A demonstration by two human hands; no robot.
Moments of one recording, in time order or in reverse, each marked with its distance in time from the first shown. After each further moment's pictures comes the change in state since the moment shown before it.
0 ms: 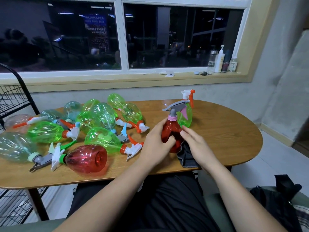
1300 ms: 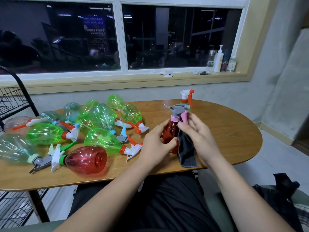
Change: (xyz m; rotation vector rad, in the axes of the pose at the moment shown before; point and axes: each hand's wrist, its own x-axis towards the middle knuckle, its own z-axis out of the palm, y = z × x) left_hand -0.001 -0.002 0.001 0.017 -0.015 0.006; right_hand -0.007 -0.042 0.001 0.267 -0.044 -0.162
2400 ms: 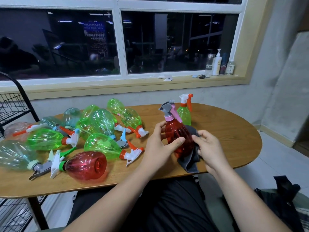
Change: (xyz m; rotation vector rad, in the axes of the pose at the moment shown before) left_hand -0.002 0.022 0.001 -0.222 0.031 -0.088; right_hand 0.000 0.037 -0.026 -0.014 0.330 0.227
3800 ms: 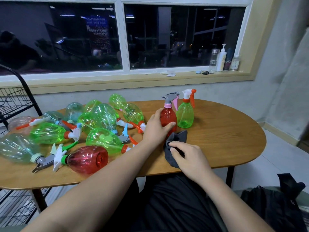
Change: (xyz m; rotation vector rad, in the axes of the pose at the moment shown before) left_hand 0.081 -0.056 -0.003 0.424 0.034 0.015; right_hand -0.026 0.035 0.024 -0.829 -0.233 -0.489
